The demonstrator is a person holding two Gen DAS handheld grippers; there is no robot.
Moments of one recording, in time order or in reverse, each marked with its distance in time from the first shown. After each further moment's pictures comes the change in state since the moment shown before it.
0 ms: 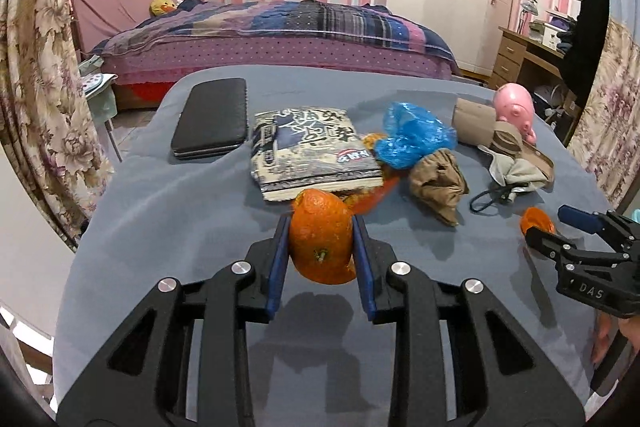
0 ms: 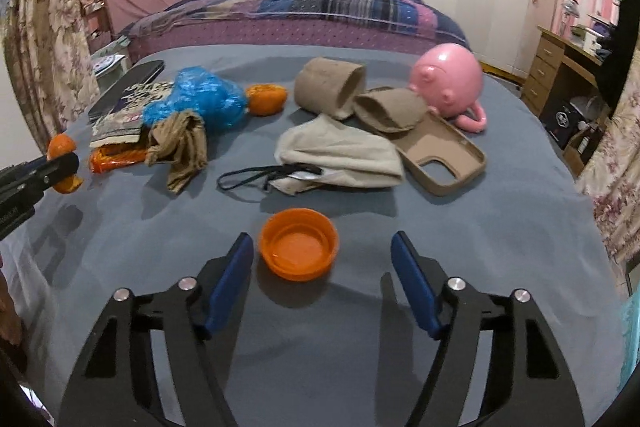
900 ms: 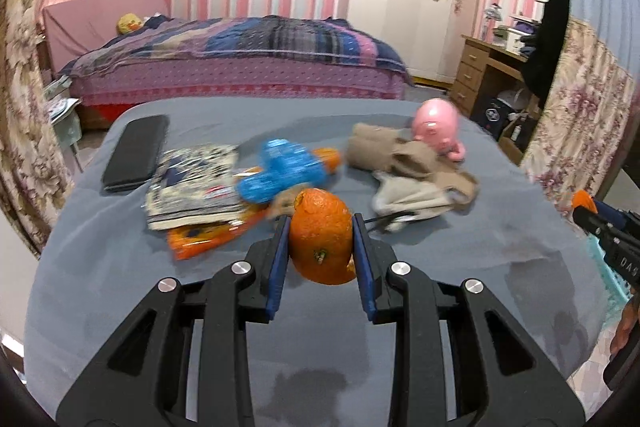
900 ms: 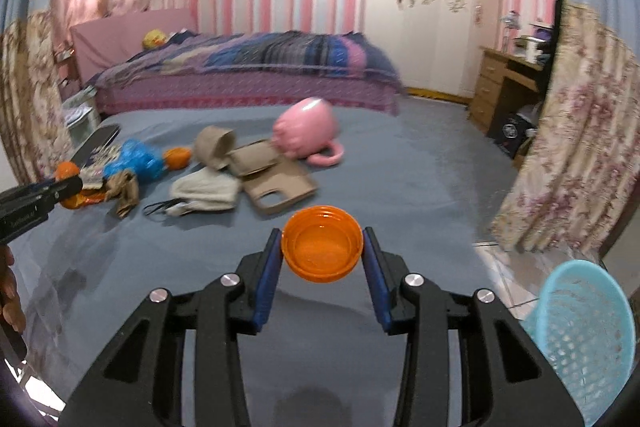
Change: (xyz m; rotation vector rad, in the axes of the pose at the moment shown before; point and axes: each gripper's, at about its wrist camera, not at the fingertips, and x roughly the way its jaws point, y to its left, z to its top) left arm -0.031 -0.104 0.017 0.048 -0.058 -0.128; right arm -0.118 -0.138 -0.024 0.135 -0.193 -0.166
